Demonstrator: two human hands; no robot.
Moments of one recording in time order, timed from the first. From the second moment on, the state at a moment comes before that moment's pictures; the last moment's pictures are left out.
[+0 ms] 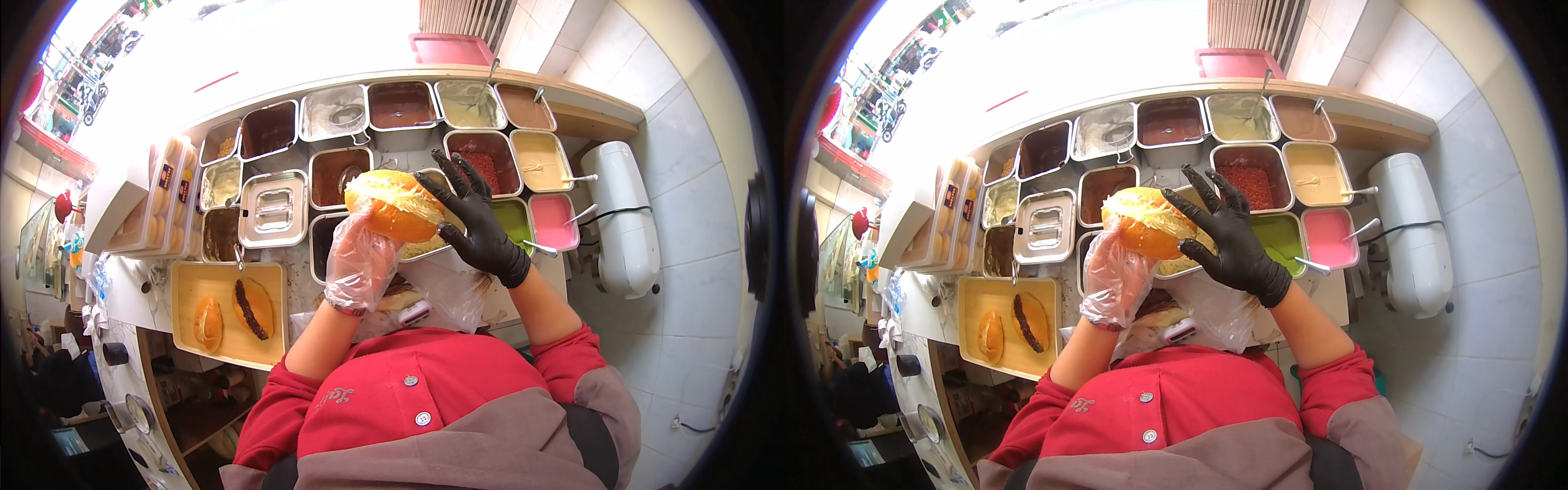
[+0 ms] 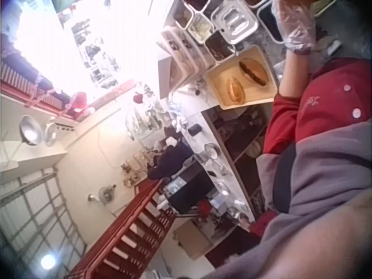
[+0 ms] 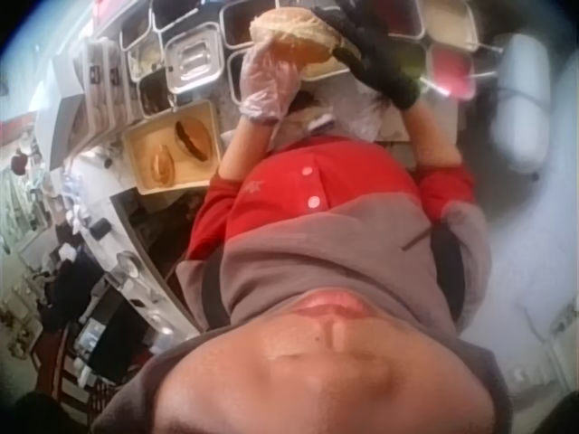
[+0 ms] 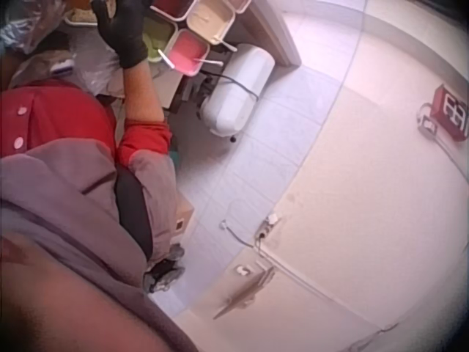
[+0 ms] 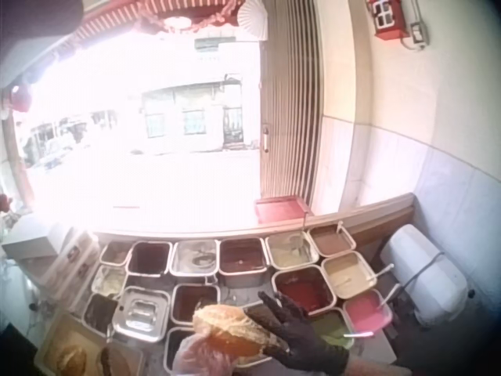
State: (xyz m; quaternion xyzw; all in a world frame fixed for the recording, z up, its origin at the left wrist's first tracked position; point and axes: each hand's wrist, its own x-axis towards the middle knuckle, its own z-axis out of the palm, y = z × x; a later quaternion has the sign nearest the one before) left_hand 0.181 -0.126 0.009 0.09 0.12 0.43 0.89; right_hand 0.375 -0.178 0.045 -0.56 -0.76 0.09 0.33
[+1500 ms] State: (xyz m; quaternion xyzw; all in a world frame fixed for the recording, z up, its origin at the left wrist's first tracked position) left_hand 0.184 -0.136 0.025 0.15 0.13 0.42 0.89; right_hand 0.365 -0.164 0.053 -0.53 -0.80 0.08 0.26
